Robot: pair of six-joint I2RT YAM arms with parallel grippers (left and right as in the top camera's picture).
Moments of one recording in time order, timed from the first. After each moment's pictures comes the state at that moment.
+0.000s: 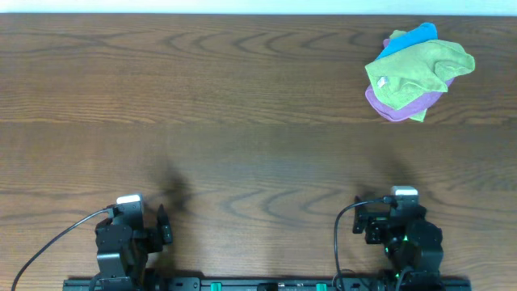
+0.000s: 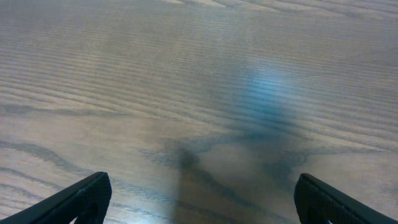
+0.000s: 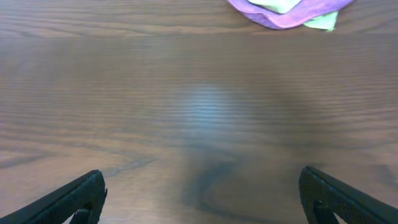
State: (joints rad) left arm 0.04 0.01 0.27 -0.94 -0.09 -0.04; right arm 0.03 0.02 0.17 -0.73 -0.01 0.03
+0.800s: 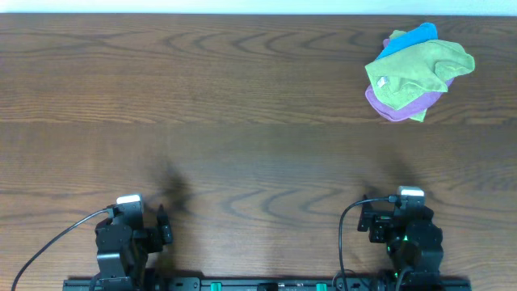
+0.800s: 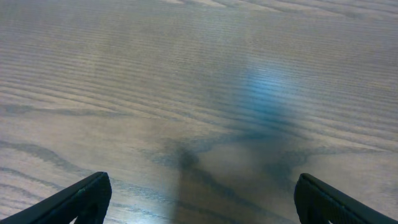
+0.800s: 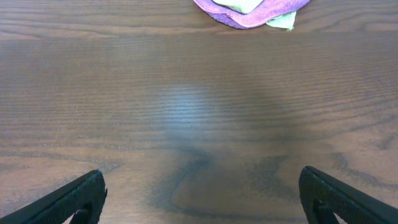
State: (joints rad) left arm 0.04 0.01 0.27 -0.94 -0.09 -0.04; right arm 0.03 0.02 0.17 -0.73 0.08 0.03
